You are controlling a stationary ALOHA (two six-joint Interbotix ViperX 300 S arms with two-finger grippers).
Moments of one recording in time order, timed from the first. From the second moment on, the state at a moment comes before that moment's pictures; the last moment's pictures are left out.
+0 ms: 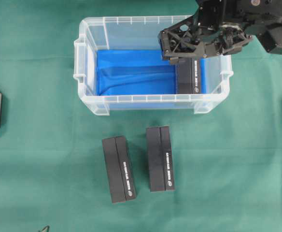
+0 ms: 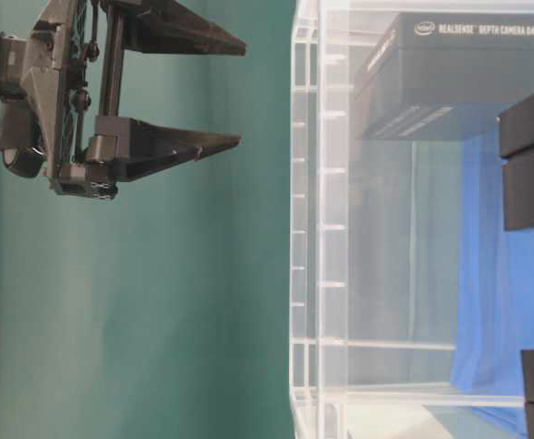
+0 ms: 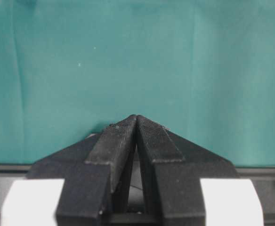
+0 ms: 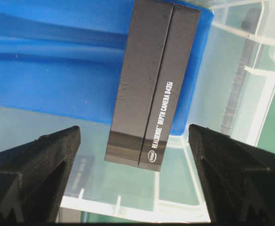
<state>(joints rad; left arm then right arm) -0.09 -0.79 0.46 0.03 1.48 -0.13 -0.15 0.00 0.00 -0.13 1.42 1.41</state>
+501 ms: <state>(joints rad) -0.09 -0.79 0.46 0.03 1.48 -0.13 -0.15 0.00 0.04 -0.13 1.38 1.41</state>
